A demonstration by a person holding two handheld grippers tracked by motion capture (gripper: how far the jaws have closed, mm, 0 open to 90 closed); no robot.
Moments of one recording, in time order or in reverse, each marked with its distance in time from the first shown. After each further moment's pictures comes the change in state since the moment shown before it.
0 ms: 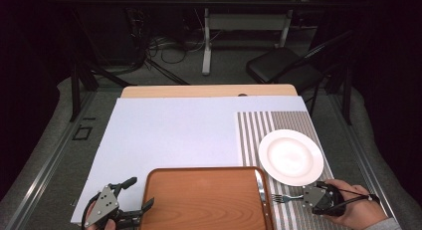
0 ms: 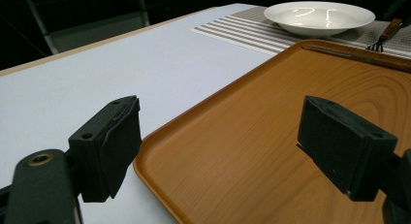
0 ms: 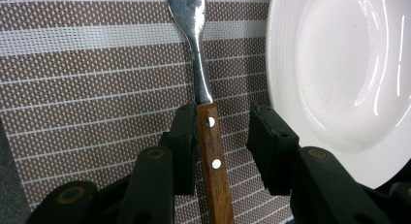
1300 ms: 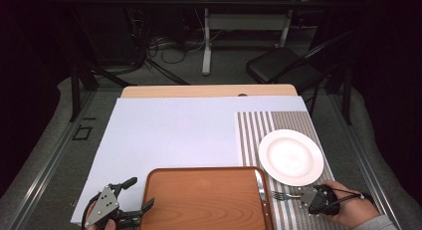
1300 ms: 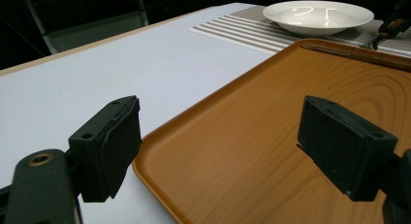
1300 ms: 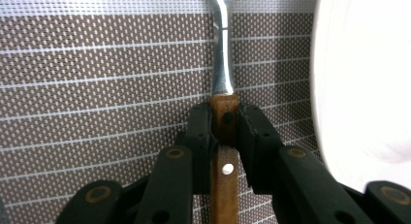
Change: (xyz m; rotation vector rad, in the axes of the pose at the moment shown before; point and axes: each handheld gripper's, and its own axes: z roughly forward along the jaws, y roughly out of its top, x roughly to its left) left arm 0.000 0.000 0.000 0.002 -0.003 0.004; right arm 0.000 -0.001 0.022 0.088 0.064 -0.057
